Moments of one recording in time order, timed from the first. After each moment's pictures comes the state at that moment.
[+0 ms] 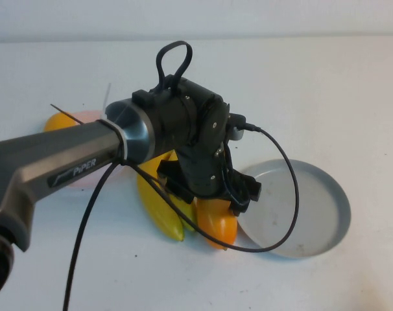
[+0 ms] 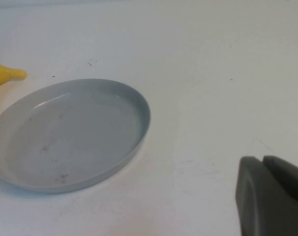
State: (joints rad) right arm 0.10 -0.01 0.03 0.20 0.35 -0.08; left arm -0.74 1.97 -1.54 0.00 0.95 -0.34
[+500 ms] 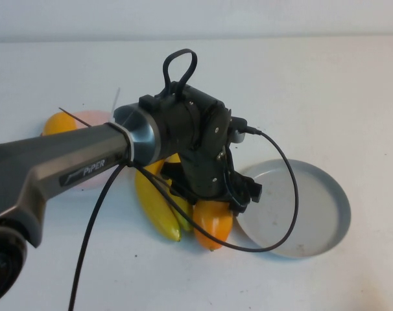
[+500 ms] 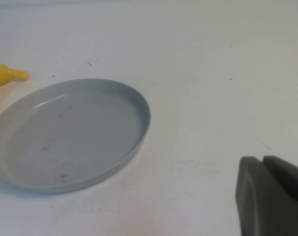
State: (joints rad) right arm 0.10 -0.01 0.03 0.20 0.35 -0.08; left arm -0.73 2.01 -1.54 0.00 0.91 -0.33
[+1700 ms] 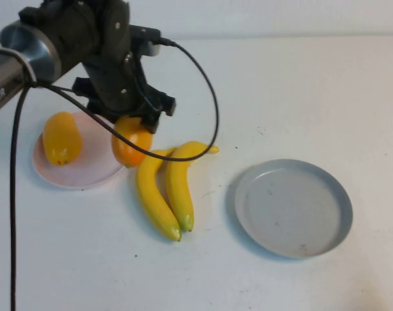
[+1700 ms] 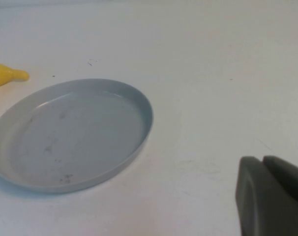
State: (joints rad) right arm 0.10 -0.01 0.03 0.20 0.35 -0.08; left arm -0.44 1.95 -1.78 0.07 1.11 -0.12
